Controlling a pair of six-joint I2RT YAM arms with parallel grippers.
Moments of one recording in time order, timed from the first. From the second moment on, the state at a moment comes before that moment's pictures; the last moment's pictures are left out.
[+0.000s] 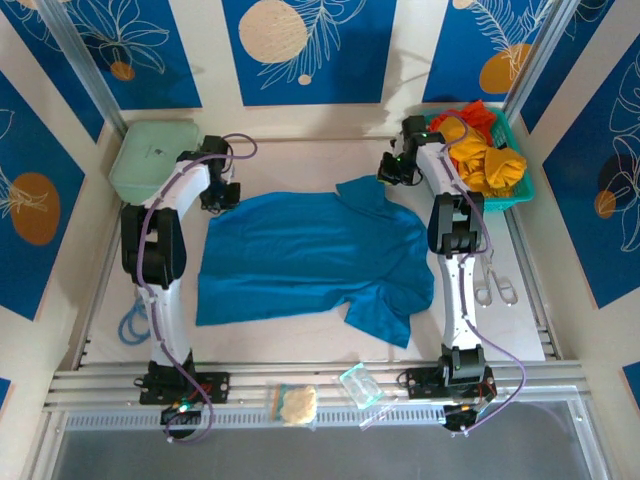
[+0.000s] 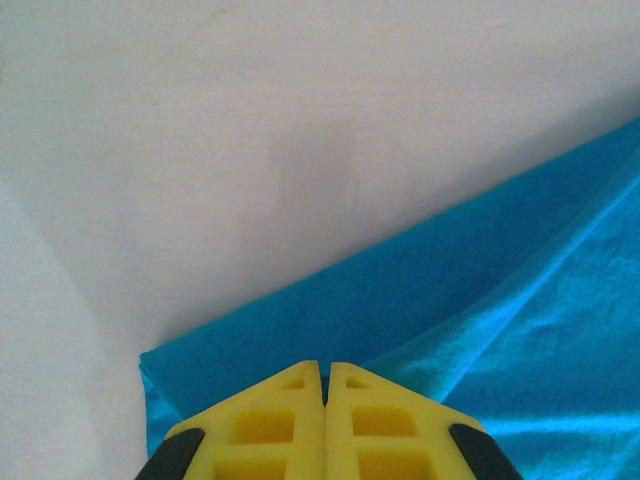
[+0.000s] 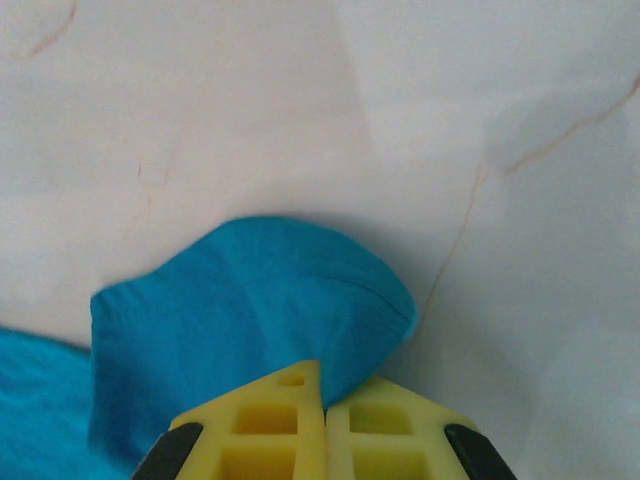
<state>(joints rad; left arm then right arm) -0.14 2.10 1.75 -0.94 0.01 -0.16 0.09 2.53 2.32 -0.99 -0.37 0.31</state>
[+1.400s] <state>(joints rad) -0.16 2.10 1.73 -0.94 0.01 -0.16 0.23 2.38 1.96 -0.79 -0.29 0.33</state>
